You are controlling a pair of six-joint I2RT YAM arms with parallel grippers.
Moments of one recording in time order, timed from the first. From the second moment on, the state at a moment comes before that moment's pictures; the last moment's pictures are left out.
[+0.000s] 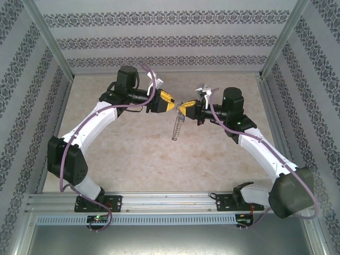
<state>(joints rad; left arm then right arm) -0.38 1.62 1.44 -0.28 1.18 0.00 0.33 1.24 0.93 0.10 -0.95 0.20</state>
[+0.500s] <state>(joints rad) -0.42 1.65 1.46 -0.32 1.21 0.03 0.33 1.25 0.93 0.10 -0.95 0.20</state>
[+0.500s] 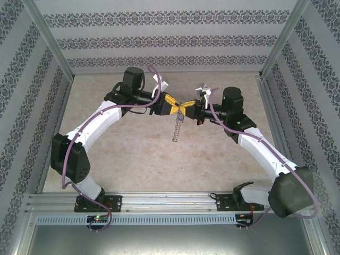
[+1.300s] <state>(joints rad) -0.43 1.68 1.47 -0.38 1.21 0.08 0.33 1.25 0.93 0.10 -0.96 0.20</state>
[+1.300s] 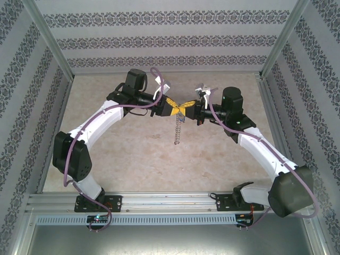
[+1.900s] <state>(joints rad) -0.43 1.68 1.46 -0.33 1.18 0.05 0.32 1.26 0.94 0.10 -0.96 0.20</state>
